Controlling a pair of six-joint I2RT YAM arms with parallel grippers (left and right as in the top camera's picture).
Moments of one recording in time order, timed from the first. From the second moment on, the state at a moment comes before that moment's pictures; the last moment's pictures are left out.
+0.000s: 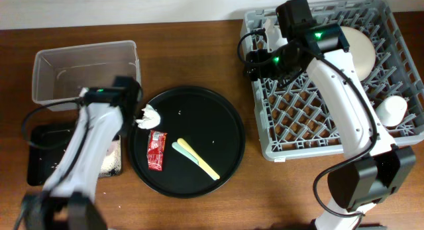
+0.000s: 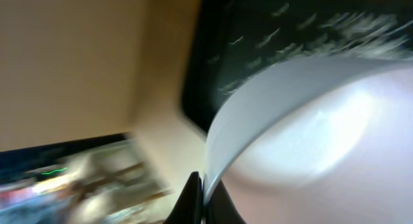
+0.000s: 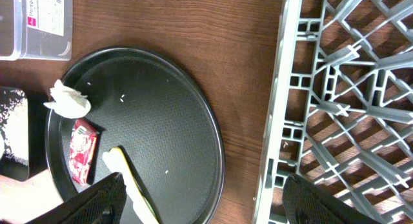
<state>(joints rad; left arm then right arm) -0.11 1.61 1.27 -1.31 -0.85 -0.49 0.22 1.87 1.92 -1.22 -0.28 0.16</state>
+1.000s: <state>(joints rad) -0.24 1.77 1.40 -0.96 0.05 -0.25 0.35 2.03 1.88 -1.23 -0.26 0.14</state>
